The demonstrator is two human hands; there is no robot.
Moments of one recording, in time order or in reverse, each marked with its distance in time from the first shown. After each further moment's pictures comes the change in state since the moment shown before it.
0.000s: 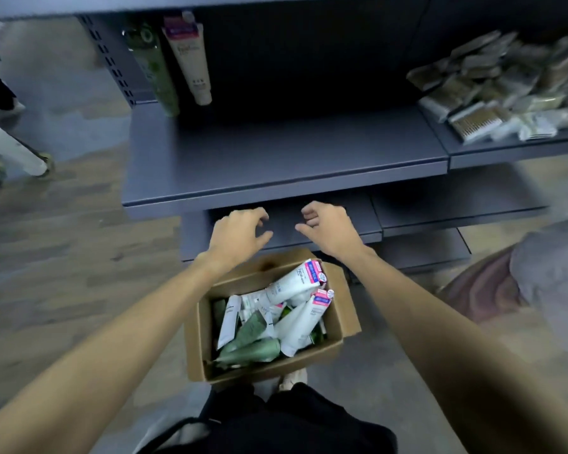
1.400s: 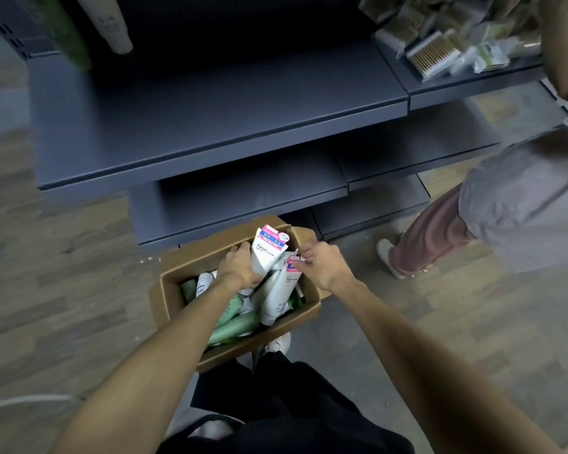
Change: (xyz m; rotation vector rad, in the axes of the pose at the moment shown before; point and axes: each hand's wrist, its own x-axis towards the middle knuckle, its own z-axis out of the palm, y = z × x) left_hand -0.033 0.013 0.149 -0.093 -0.518 -0.285; right_hand -0.093 0.099 0.066 0.098 -0.119 0.454
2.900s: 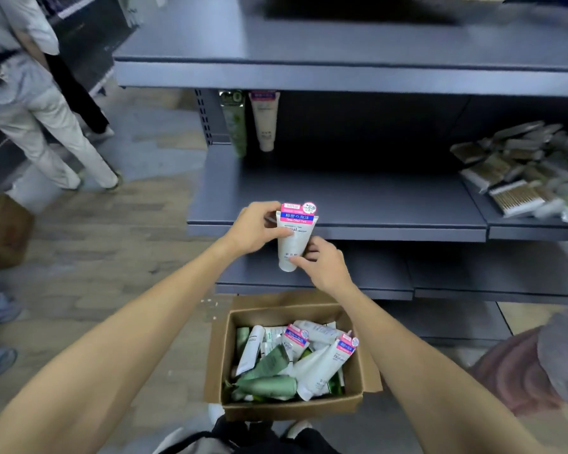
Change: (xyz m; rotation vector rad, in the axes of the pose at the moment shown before) left_hand -0.067 -0.029 -0.220 -0.507 0.501 0.448; right_hand 0.010 -0.188 -0.018 0.201 -0.020 -0.539
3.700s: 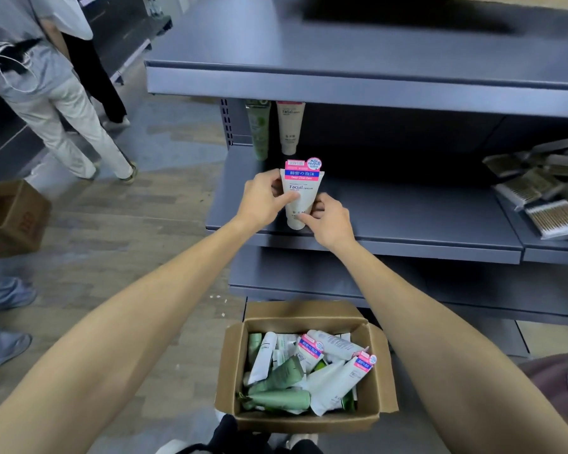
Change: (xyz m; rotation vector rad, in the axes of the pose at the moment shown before) left_hand 0.045 0.003 -0.046 0.022 0.309 -0.008; right_hand 0.090 -0.067 0.005 -0.048 0.102 -0.068
